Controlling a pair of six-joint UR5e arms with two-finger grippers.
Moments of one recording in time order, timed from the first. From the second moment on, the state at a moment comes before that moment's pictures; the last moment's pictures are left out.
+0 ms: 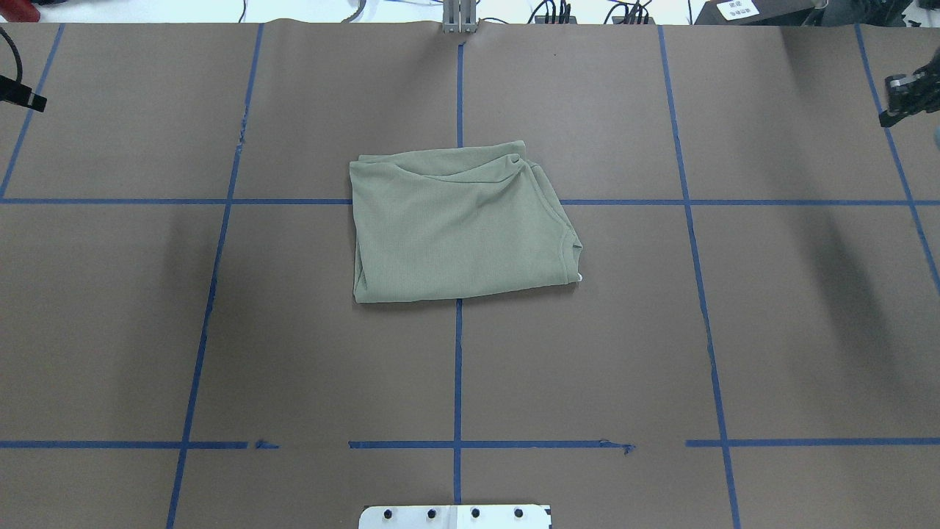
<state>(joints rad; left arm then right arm) -1.35 -1.82 -1.45 -2.10 -2.28 -0.29 1.38 -1.29 1.38 -1.38 2.31 0.34</state>
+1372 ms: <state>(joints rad) -1.39 -1.68 -1.69 -1.35 -2.33 0.12 1.41 -1.45 1.54 -1.47 2.31 0.23</state>
